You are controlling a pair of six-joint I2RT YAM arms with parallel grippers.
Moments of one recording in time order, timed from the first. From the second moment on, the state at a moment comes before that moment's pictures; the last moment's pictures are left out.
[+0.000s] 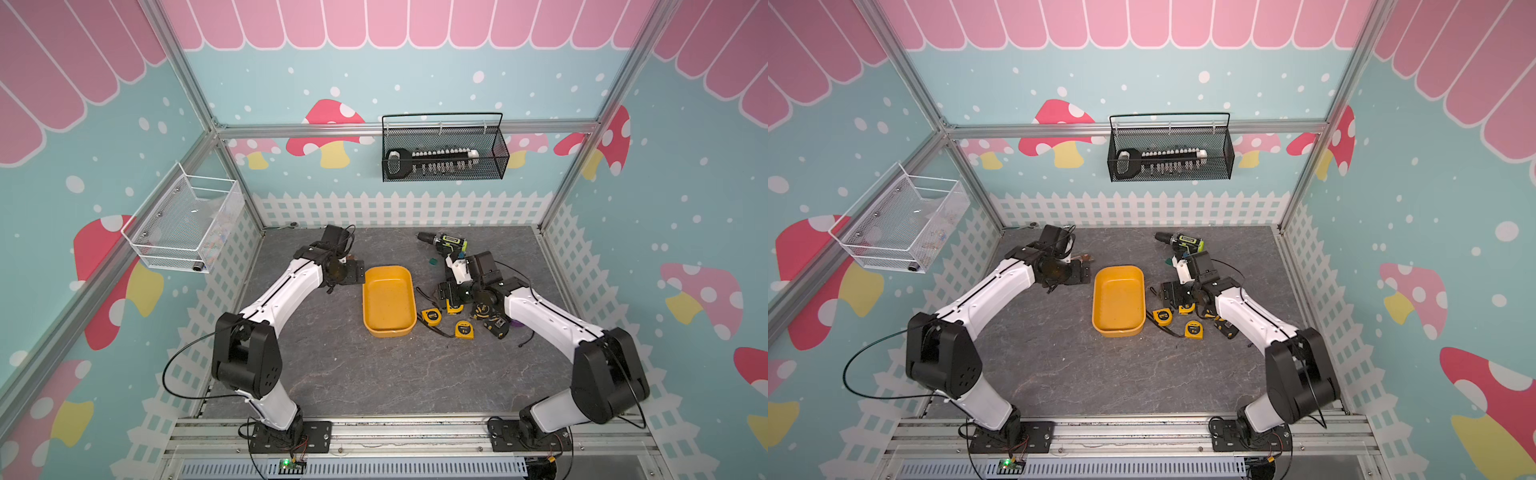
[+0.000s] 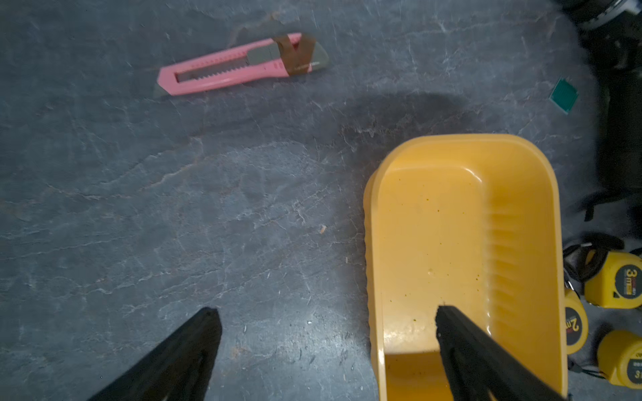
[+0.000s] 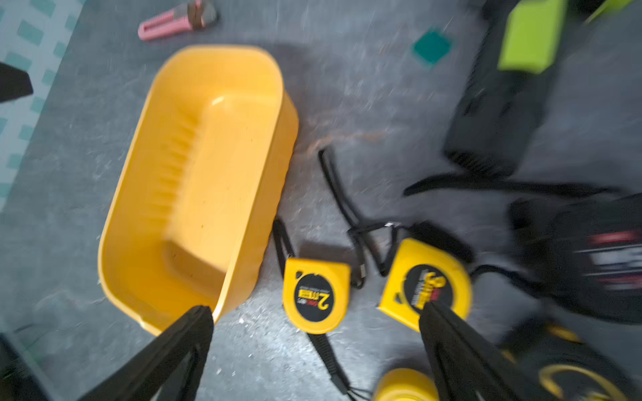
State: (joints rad) left arm -0.27 1.62 1.36 -0.76 -0.04 -0.31; right arm 0.40 1.44 1.04 -0.42 -0.16 0.16
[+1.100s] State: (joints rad) left arm 0.02 1.52 0.36 0.80 -0.05 -0.09; right arm 0.08 1.52 0.37 0.78 0.11 -0.25
